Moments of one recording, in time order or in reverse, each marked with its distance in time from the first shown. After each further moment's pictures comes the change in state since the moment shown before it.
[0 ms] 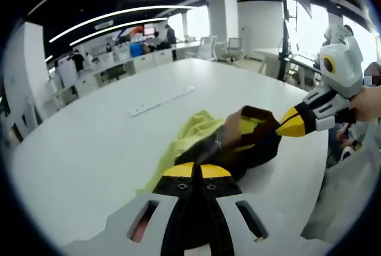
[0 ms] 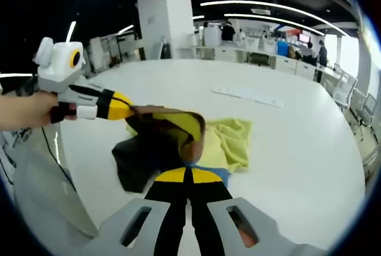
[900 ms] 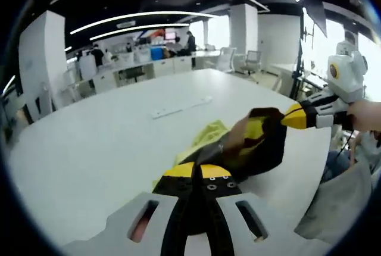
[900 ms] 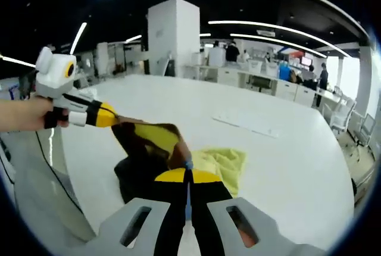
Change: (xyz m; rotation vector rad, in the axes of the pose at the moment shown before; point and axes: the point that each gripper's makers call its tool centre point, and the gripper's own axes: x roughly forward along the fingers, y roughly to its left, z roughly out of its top) left arm -0.054 0.017 0.014 -0.111 -0.069 0.104; right arm -0.023 0.004 0.053 -0.093 -0.130 -0.017
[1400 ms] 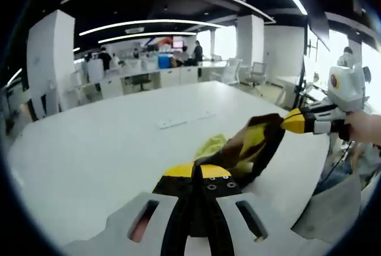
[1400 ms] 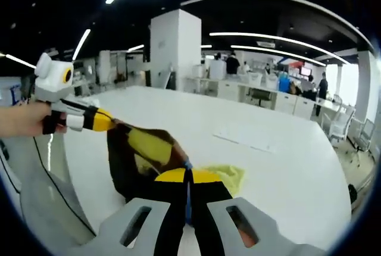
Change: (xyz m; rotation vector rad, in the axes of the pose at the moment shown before) left arm -0.034 0.004 0.028 -0.042 -0.070 0.031; right arm -0.018 0.004 0.037 -0.006 -0.092 -0.007
